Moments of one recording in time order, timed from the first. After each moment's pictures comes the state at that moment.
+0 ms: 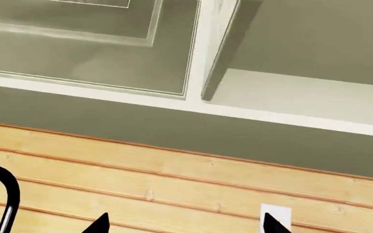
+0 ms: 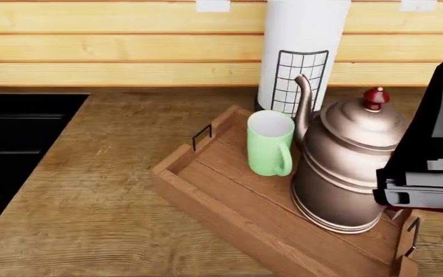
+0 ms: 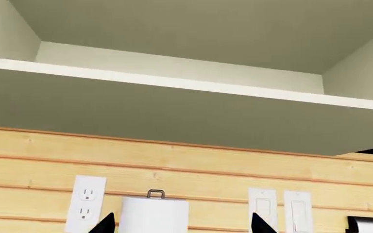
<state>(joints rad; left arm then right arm) -0.62 -0.77 -0.90 1.02 -1.86 -1.02 -0.93 2.35 1.29 -2.63 -1.05 0.70 -0.33 1.57</state>
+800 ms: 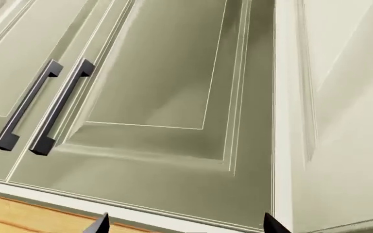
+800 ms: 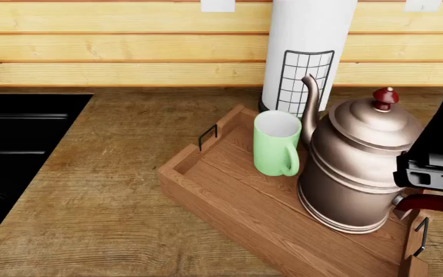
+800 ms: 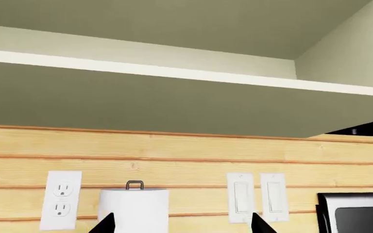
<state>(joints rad) -1.05 -1.10 -0.59 0.71 -1.61 -0.92 -0.90 2.36 1.35 -2.57 -1.05 0.81 -0.30 1.57</state>
